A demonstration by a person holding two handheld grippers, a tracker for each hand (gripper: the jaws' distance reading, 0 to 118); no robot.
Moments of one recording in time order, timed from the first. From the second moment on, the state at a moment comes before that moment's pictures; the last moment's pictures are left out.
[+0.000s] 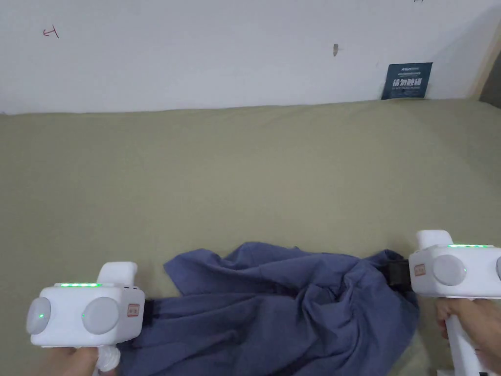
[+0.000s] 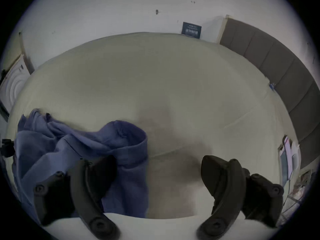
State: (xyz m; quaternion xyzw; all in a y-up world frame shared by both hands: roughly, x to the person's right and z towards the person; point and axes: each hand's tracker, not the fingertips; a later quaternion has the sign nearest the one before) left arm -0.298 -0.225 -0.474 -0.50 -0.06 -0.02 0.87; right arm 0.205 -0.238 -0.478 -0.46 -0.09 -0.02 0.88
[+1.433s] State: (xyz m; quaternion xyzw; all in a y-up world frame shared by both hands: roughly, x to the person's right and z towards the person) left arm -0.381 0.199 -0.471 -0.19 0.12 -0.04 0.97; right arm 0.189 0.177 -0.458 -0.15 -0.12 -0.02 0.98
